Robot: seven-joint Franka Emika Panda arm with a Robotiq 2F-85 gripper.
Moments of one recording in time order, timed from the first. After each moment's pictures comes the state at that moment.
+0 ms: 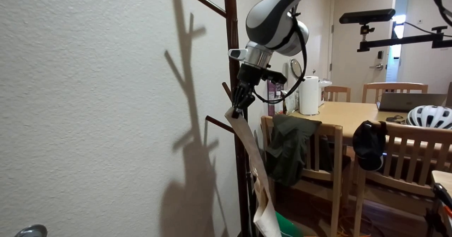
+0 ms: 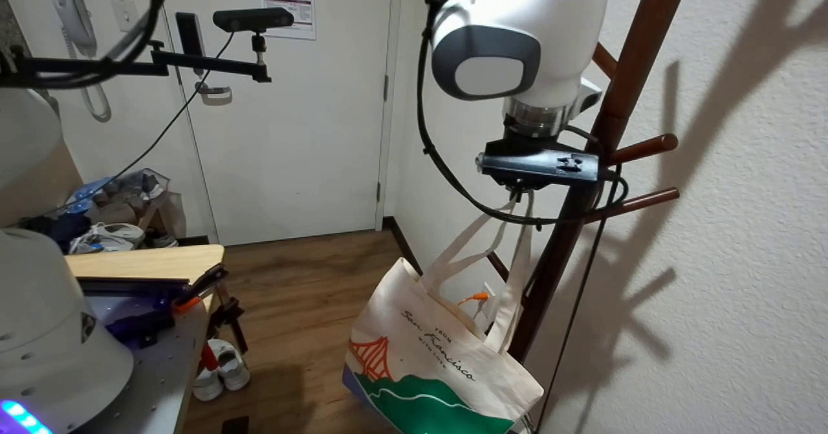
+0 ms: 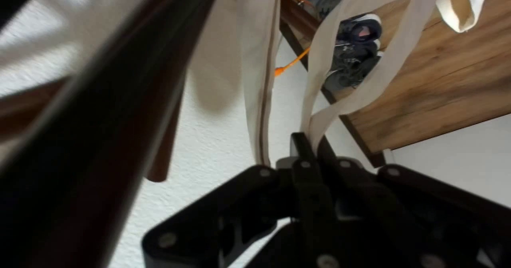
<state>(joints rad) -0.08 0.23 0.09 -1.99 0.47 2.49 -1.33</state>
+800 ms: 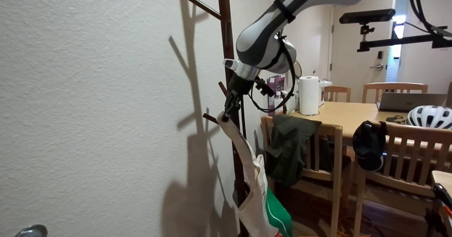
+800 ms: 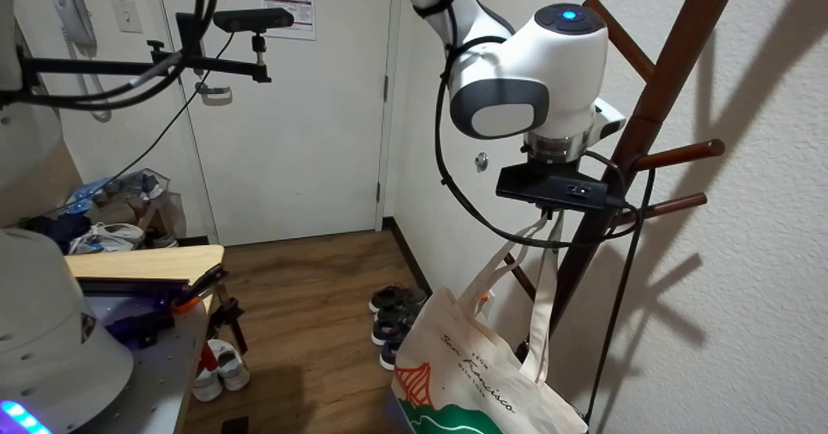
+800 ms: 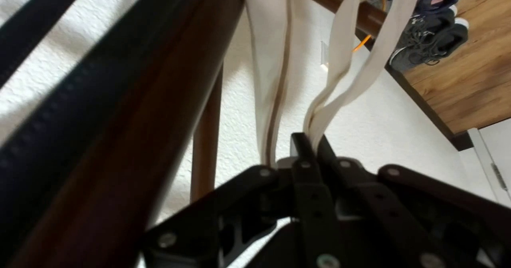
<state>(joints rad) -0.07 0.37 0.10 -1.91 0.45 2.71 -1.16</state>
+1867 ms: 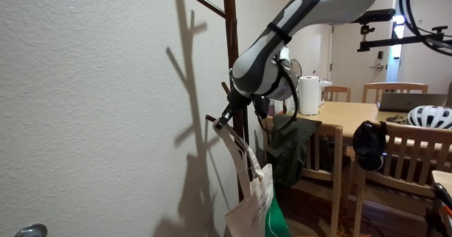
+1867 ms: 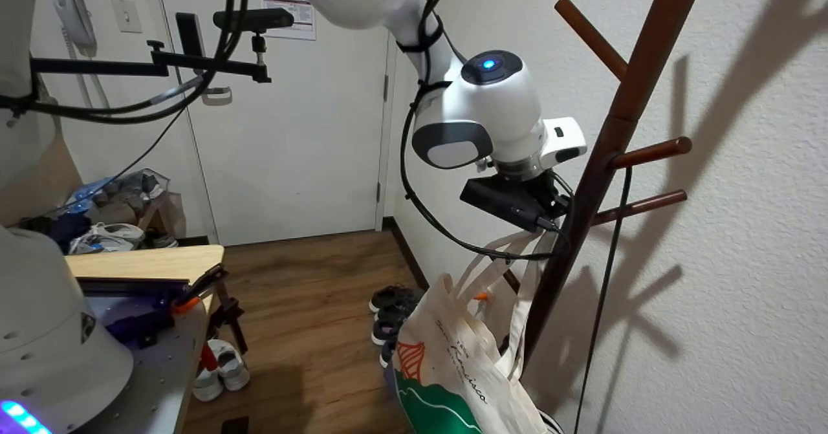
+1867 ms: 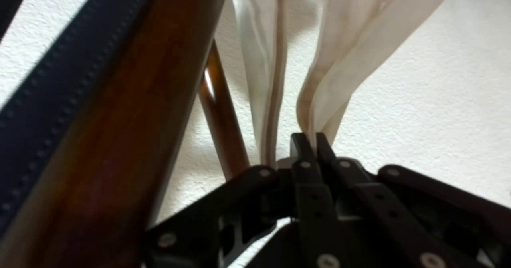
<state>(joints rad) -0.01 0.44 0.15 -2.00 0.60 3.13 -0.90</state>
